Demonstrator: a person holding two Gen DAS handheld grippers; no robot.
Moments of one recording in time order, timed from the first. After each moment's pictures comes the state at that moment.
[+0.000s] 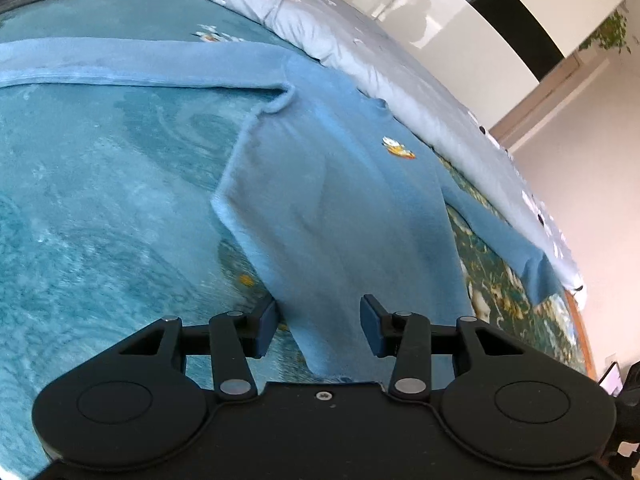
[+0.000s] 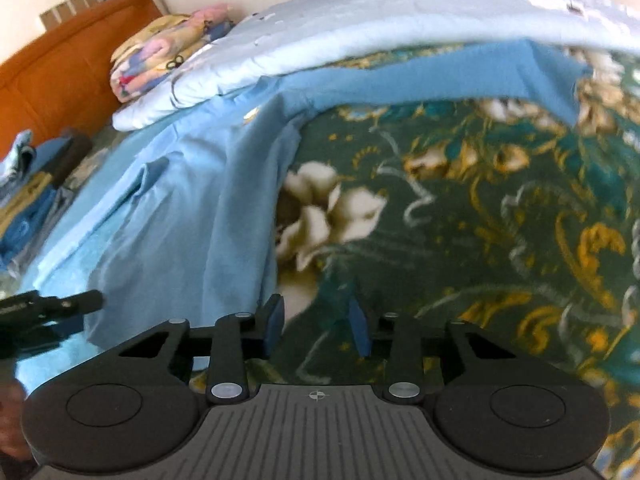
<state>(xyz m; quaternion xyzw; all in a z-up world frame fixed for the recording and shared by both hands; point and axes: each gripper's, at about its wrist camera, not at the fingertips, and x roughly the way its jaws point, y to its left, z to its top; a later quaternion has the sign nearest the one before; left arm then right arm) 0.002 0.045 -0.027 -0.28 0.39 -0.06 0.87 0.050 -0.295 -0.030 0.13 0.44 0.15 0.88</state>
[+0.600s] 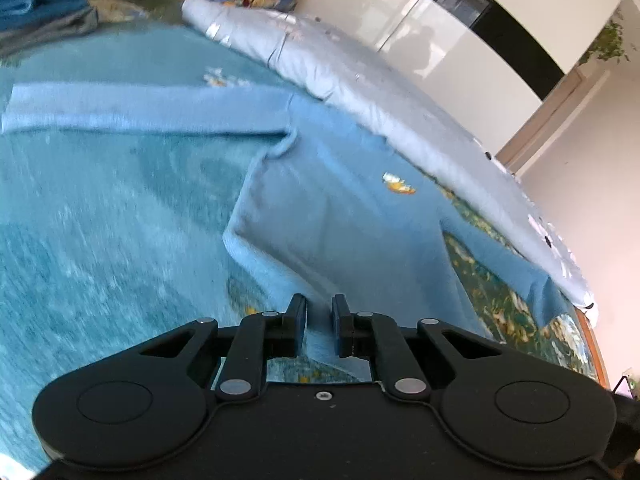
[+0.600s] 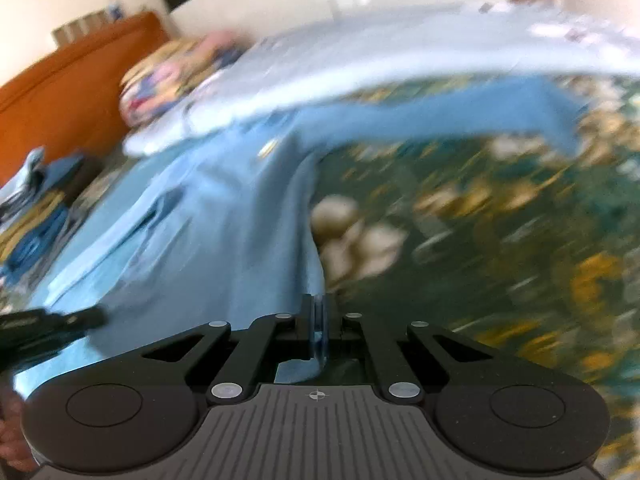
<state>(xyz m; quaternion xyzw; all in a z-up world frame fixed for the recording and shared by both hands) -0.010 0.048 -0.002 -0.26 0.35 -0.03 0.90 0.042 -0.309 -0.004 0.12 0.39 0.12 0.90</state>
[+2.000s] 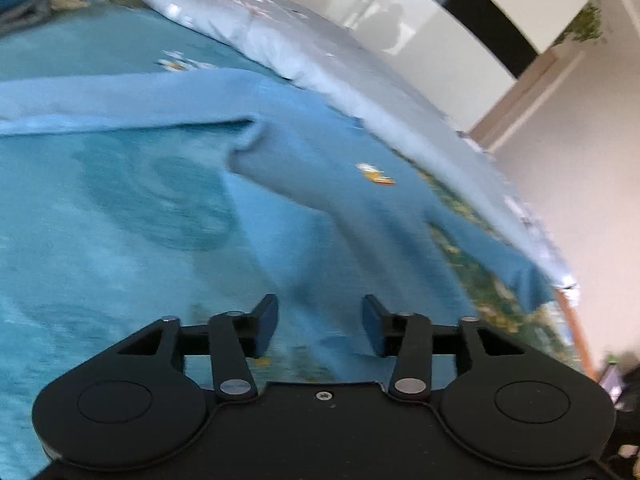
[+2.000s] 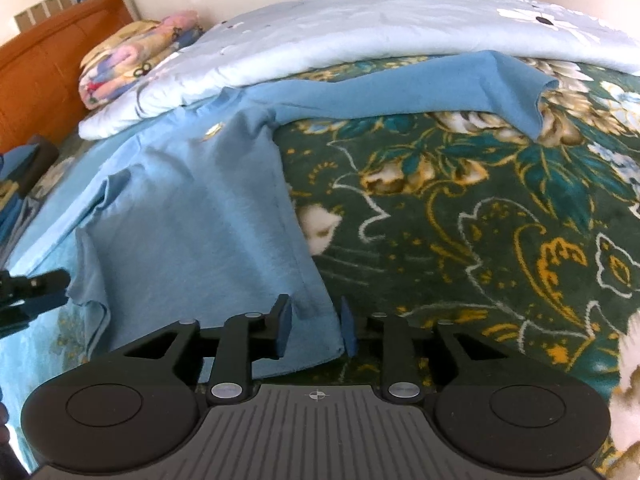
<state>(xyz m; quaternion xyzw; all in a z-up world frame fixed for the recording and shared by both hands) 0.040 0.040 -0.022 -0.27 0.37 -0.11 0.88 0.056 -0.306 -0.029 0.10 0.43 0.08 0.89</state>
